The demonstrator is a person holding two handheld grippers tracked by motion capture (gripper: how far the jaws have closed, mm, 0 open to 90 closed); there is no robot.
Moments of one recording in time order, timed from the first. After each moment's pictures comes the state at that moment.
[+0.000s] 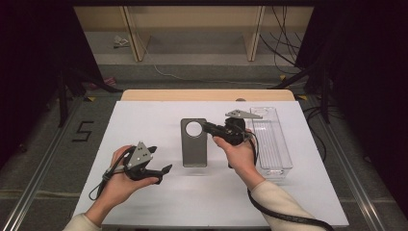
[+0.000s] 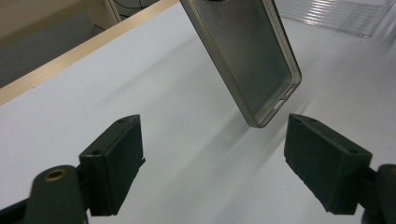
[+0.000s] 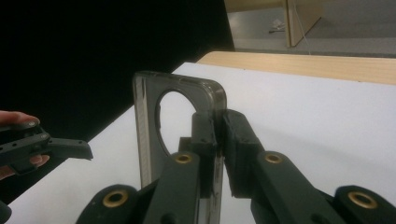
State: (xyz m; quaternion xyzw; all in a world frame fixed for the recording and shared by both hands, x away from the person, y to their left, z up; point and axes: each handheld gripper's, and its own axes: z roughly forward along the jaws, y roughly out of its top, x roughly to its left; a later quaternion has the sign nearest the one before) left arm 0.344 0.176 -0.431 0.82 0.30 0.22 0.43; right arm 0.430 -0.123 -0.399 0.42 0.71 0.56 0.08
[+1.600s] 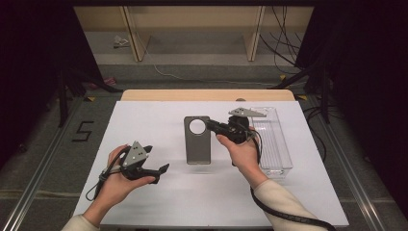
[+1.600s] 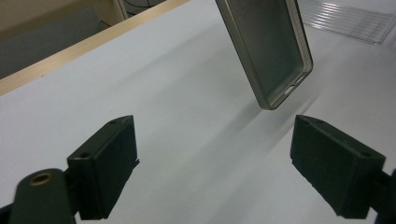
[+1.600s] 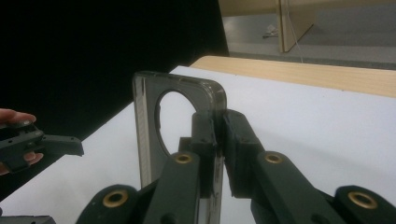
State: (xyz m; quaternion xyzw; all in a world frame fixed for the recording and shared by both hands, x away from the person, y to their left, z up) left arm 0.346 0.184 -0.434 0.81 0.33 0.22 0.44; right arm 0.432 -0.132 -0.392 0.41 0.72 0.55 0.10
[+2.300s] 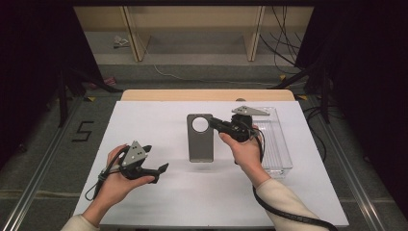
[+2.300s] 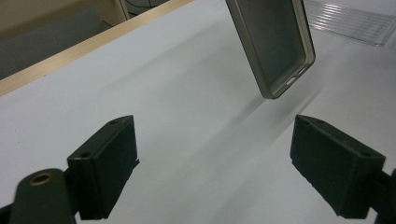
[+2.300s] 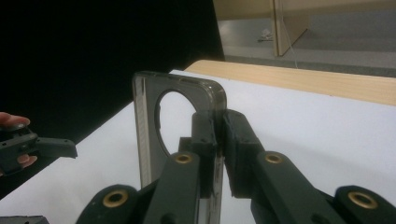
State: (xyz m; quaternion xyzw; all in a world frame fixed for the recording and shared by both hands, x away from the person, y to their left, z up) left arm 0.346 0.186 -0.433 0.80 0.33 0.22 0.44; right arm 0.434 -0.139 -0.388 0.41 0.71 0.55 0.11
